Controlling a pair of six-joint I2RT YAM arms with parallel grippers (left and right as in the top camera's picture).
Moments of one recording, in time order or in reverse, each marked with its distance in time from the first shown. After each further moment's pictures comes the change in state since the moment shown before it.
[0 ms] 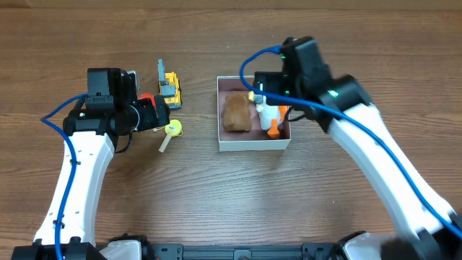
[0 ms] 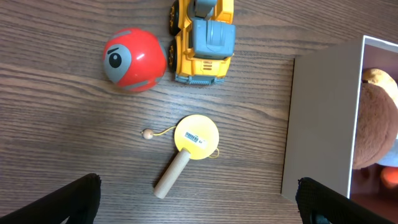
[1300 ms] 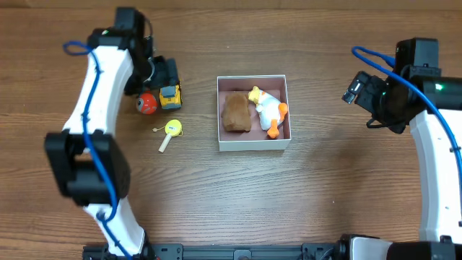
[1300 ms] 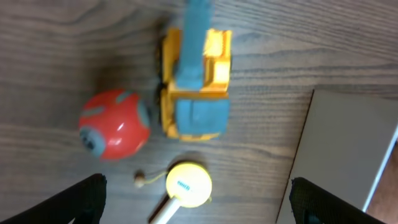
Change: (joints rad) left arm -0.087 0.617 0.710 -0.377 -0.082 -0.017; right arm -0.542 -0.042 0.007 -0.348 -0.068 0.052
